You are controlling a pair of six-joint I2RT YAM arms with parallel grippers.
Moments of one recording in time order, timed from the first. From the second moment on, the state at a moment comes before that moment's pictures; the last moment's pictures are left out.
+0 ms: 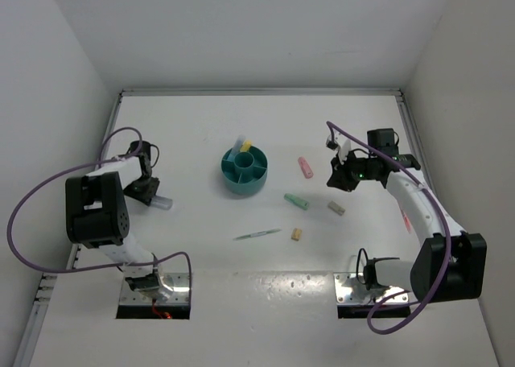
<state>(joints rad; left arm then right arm) 0.17 1.64 0.89 -0.59 -0.38 -1.13 0.05 1.26 0.88 -0.65 -0.68 -0.63</state>
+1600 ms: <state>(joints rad) -0.49 1.50 0.75 0.77 0.15 -0.14 0.05 1.46 0.93 -0.81 -0.73 -0.75</state>
